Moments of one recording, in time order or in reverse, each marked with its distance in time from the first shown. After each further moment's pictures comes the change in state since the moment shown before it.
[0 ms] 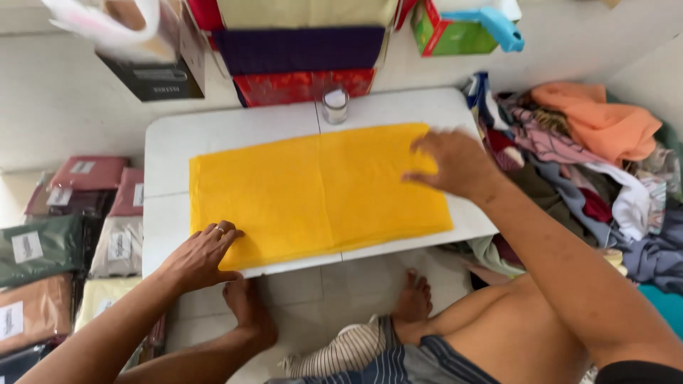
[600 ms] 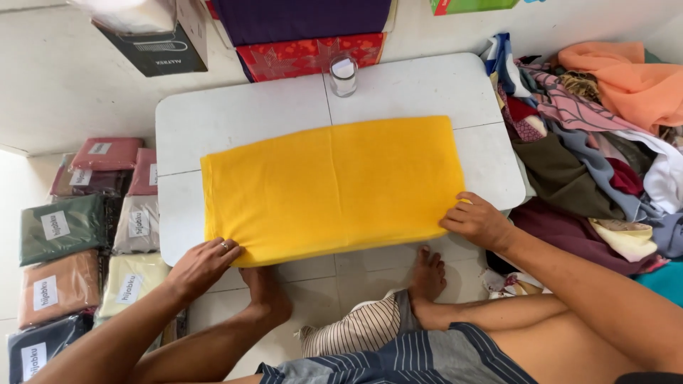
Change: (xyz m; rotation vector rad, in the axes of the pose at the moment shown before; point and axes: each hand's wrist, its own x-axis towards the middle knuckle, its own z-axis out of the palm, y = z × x) left_hand -0.038 -0.022 0.095 0.152 0.181 0.239; right_hand -0.165 -0.023 0.080 0.088 0.105 -0.377
